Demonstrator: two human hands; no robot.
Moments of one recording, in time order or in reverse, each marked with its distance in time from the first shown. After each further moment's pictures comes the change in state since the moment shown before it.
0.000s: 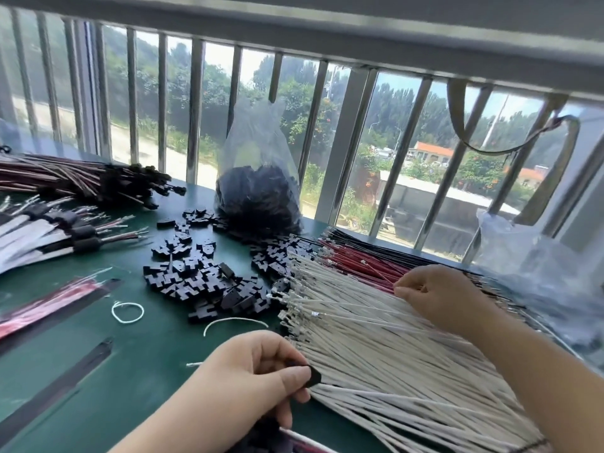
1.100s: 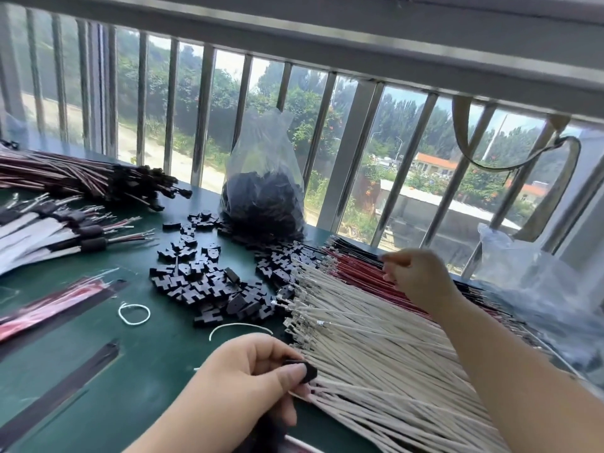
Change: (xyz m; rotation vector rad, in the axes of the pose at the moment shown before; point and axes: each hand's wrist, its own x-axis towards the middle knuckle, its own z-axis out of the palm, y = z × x) left_hand -0.003 0.002 0.000 -0.109 0.093 0.036; right_hand 0.046 -0.020 0.010 0.362 0.211 -0.002
